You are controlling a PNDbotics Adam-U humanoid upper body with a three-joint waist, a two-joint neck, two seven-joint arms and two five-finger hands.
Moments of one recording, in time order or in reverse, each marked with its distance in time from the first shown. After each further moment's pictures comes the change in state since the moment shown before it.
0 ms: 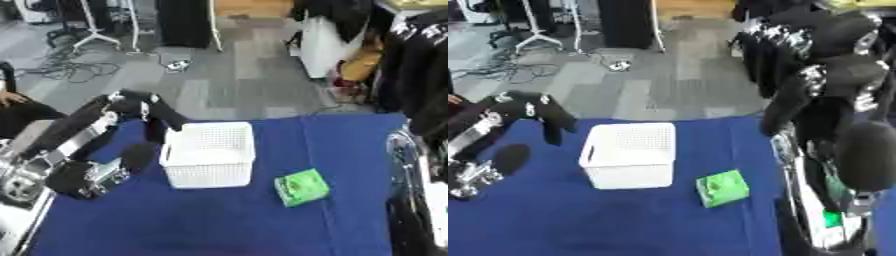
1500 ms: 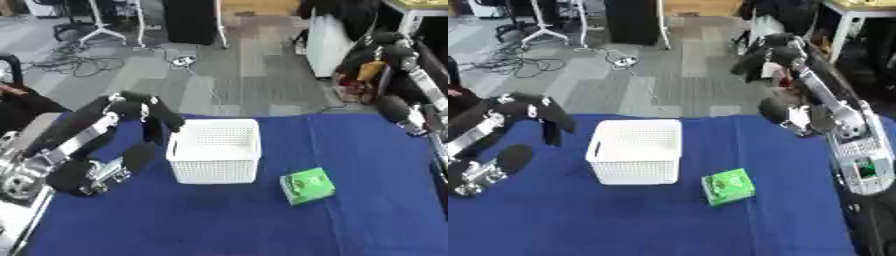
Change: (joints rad) left arm 0.035 0.036 0.006 0.002 -0.004 0.000 0.001; right arm -0.131 -0.366 -0.074 0.630 0.267 0.086 0.153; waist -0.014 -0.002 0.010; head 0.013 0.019
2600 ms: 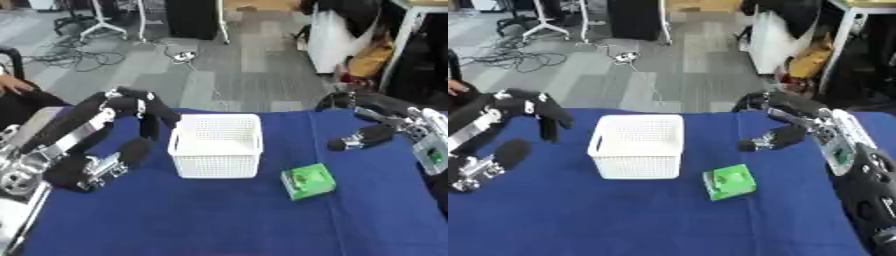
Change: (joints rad) left arm 0.000 0.000 0.000 0.004 -0.001 -0.002 -0.002; right arm -0.117 -0.029 0.051 0.449 0.489 0.023 0.023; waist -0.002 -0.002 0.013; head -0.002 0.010
